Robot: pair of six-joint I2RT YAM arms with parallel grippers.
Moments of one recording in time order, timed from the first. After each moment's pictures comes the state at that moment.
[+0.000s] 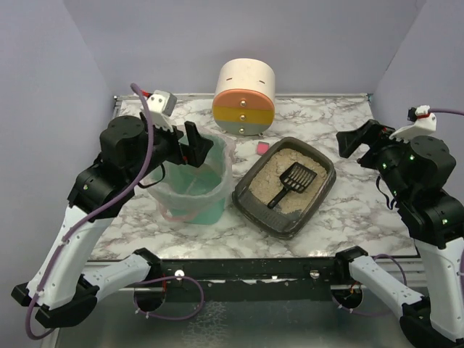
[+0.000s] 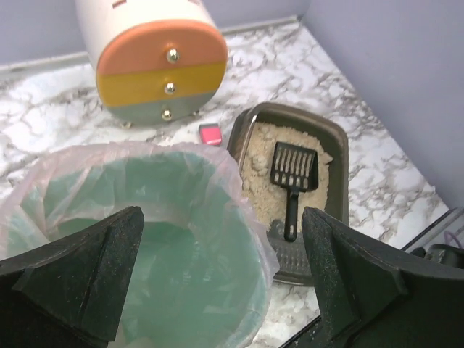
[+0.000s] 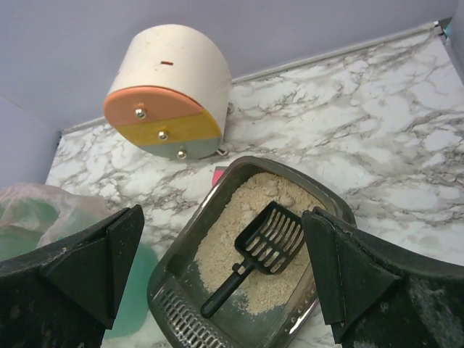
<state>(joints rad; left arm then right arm) -0.60 1.01 1.51 -0.76 0.01 -0.27 0.31 0.82 1.41 -0.79 0.22 0.40</state>
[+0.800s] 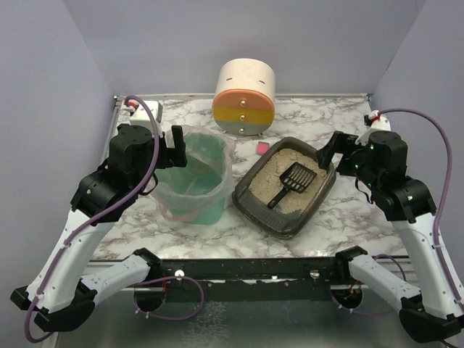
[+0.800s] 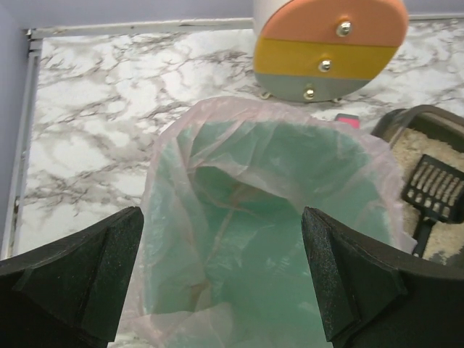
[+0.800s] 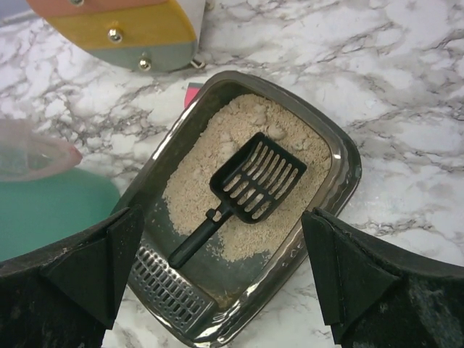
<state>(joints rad) -0.60 0.94 1.44 -0.85 -0.38 -0.25 0.31 0.86 1.22 -0.80 0.15 0.37</state>
